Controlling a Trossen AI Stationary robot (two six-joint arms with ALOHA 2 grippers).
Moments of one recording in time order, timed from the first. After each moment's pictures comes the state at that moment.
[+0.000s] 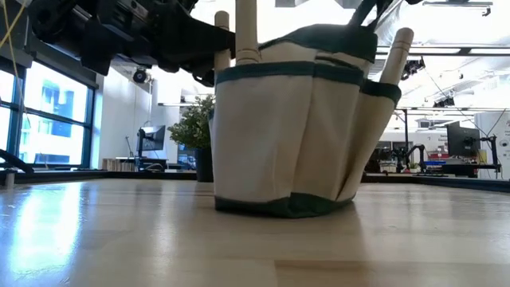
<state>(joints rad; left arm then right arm) -0.16 1.53 0.57 0.85 0.18 0.02 0.66 1.28 0.90 0.00 0.49 0.50</state>
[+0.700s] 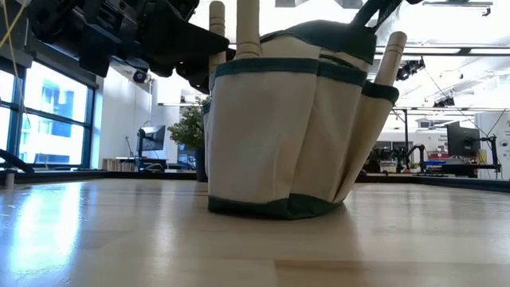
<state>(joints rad) -0.16 1.53 0.57 0.80 0.24 -0.01 0.66 1.28 0.90 0.01 0.49 0.52</state>
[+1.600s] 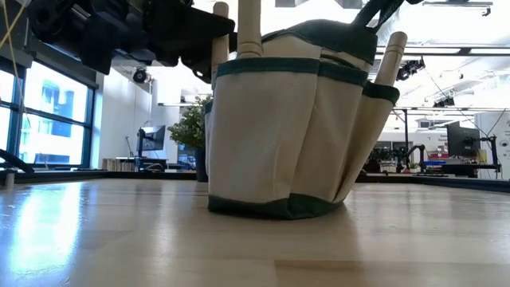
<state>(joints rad) -0.16 1.53 0.57 0.88 0.23 -0.01 0.66 1.28 0.90 0.01 0.49 0.52</state>
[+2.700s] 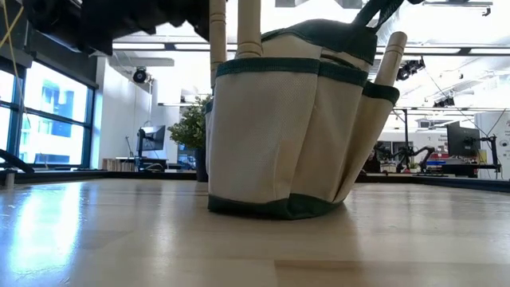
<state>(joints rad) -0.16 1.46 0.57 1.07 0.17 0.08 0.66 1.29 0.90 0.00 0.46 0.52</state>
